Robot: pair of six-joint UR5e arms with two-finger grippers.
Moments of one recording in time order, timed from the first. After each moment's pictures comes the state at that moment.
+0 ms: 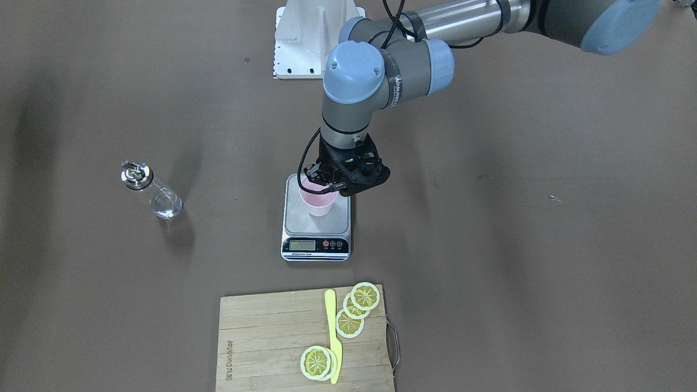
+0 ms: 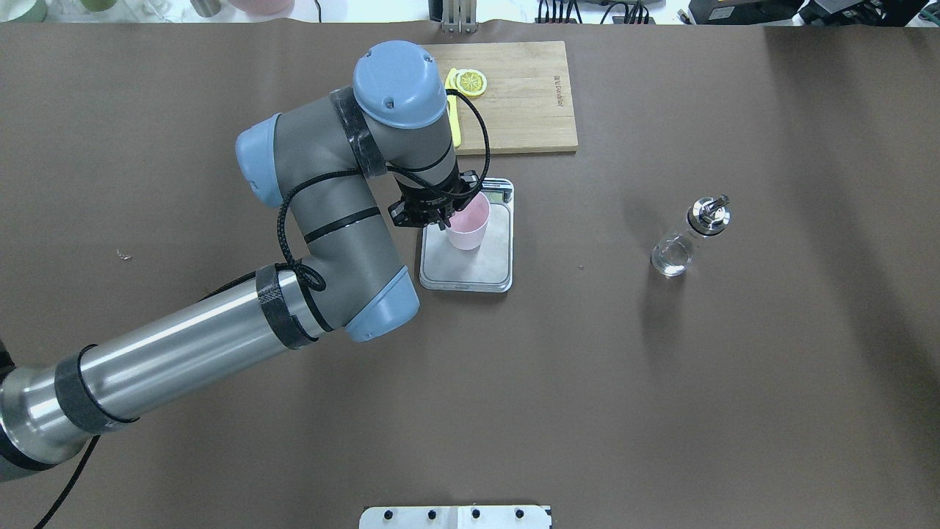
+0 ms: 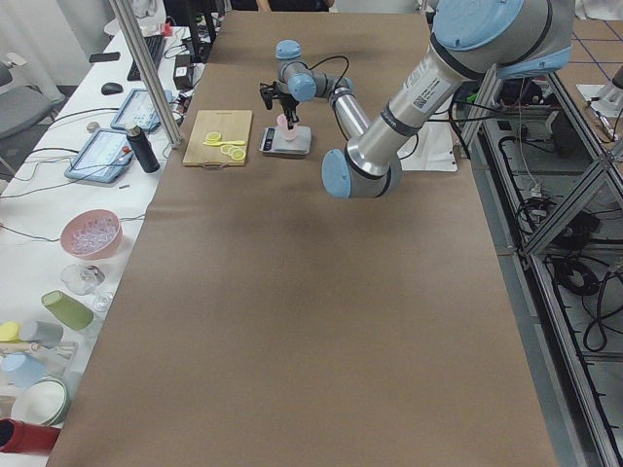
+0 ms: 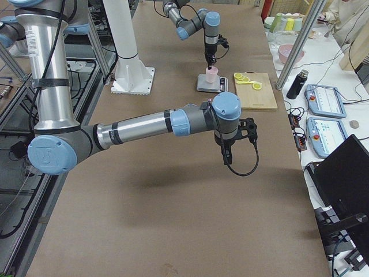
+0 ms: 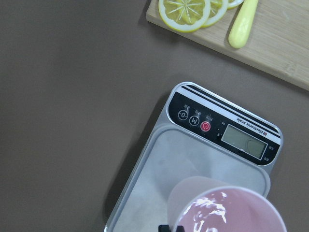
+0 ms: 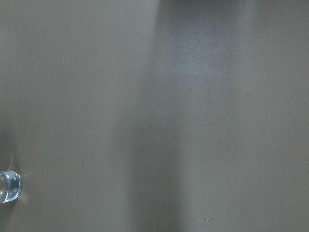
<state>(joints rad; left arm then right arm) -0.62 -2.50 -1.43 -1.59 -1.98 -1.56 1.56 -1.50 1.77 -1.58 2.46 0.09</state>
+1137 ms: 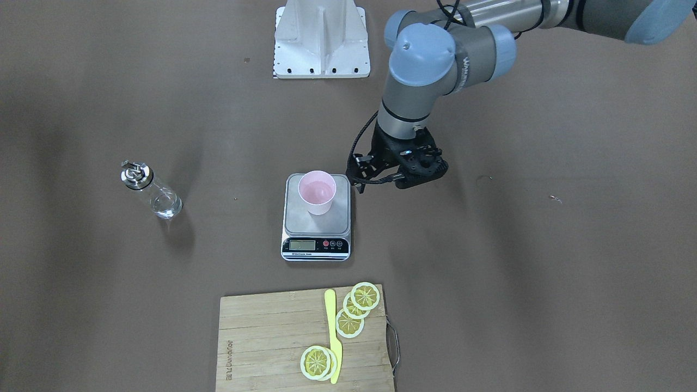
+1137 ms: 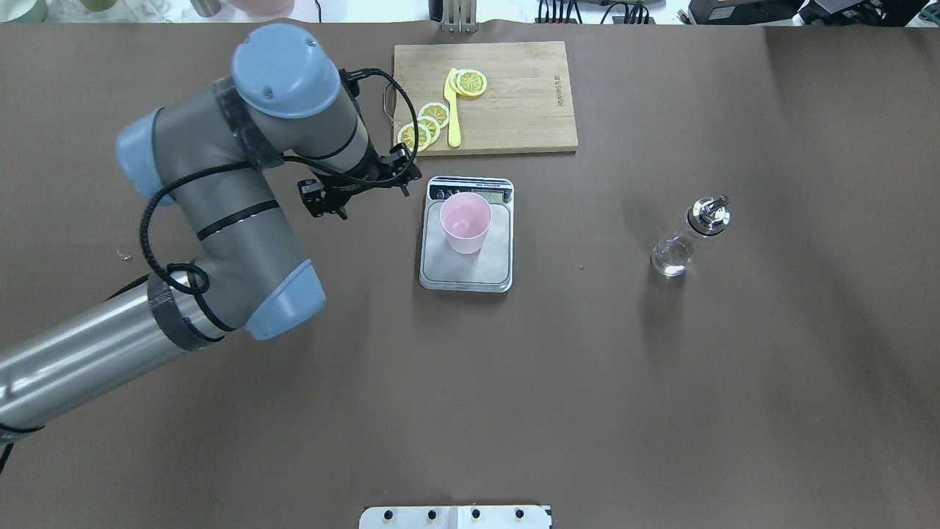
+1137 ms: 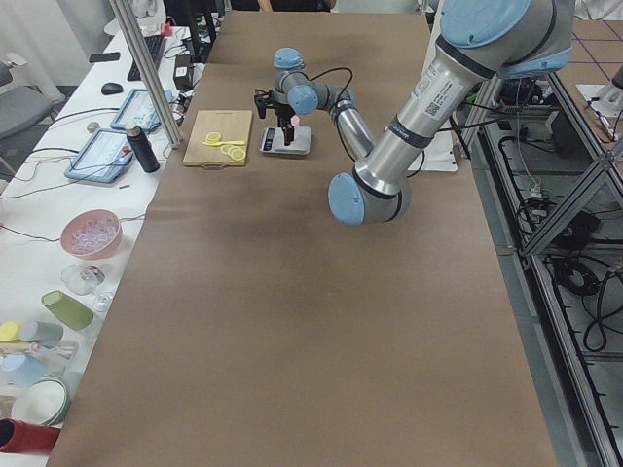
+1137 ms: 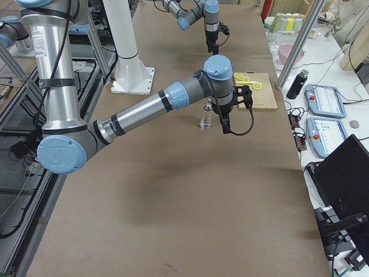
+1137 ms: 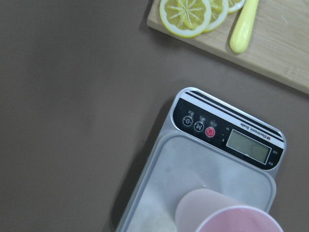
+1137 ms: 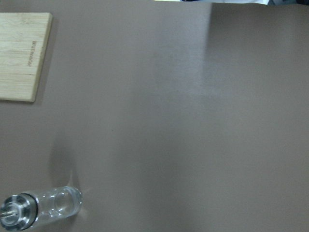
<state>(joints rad) -0.71 -2.27 -1.67 -1.58 -1.97 -1.43 1.44 -1.48 2.03 -1.59 2.38 0.32</state>
